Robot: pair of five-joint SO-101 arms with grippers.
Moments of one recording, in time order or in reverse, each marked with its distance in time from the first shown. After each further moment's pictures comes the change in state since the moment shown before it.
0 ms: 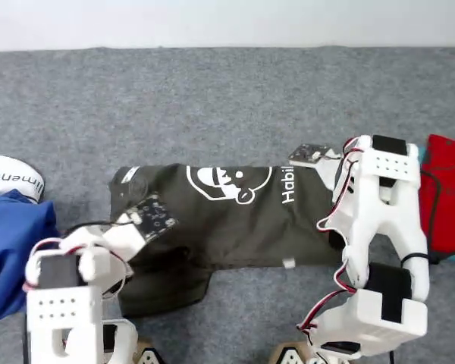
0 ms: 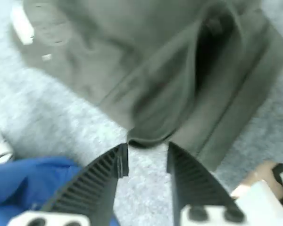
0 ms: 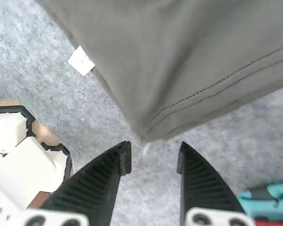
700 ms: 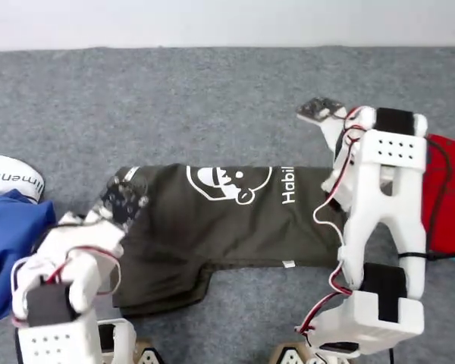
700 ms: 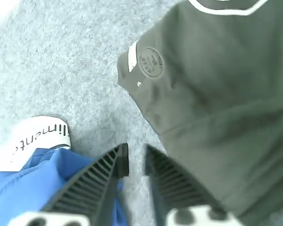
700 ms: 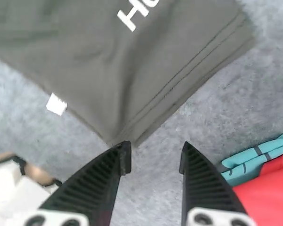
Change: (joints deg) left arm -1.3 -7.8 -2.4 -9.5 14.4; right arm -3.9 0.0 -16.1 2.5 -17.3
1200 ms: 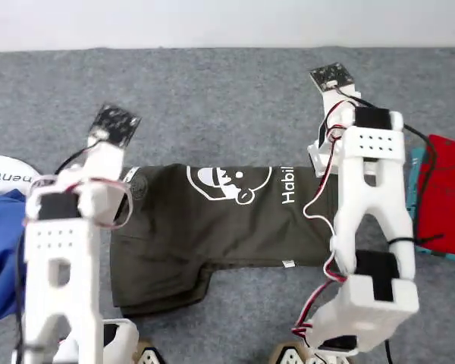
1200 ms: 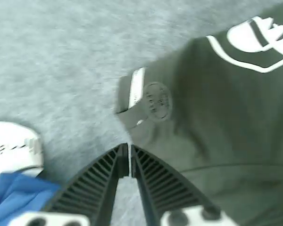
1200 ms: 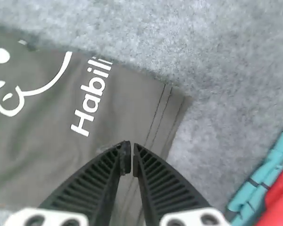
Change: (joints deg) left arm 4.7 39.9 -19.5 -10.5 15.5; right arm -3.2 6.9 0.0 -21.5 -25.4
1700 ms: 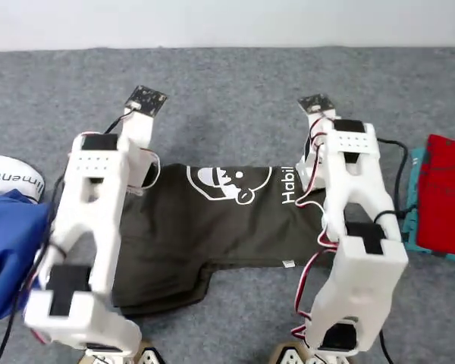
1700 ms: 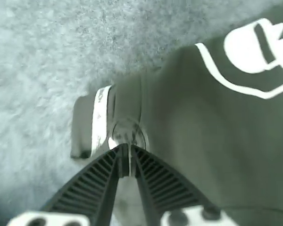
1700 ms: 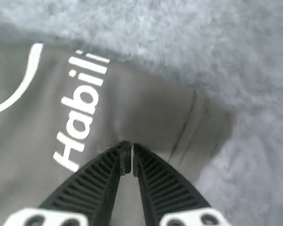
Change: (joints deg) left arm 4.5 38.2 -22.4 -0.4 6.9; right arm -1.1 17.6 0.0 -7.5 -1.7
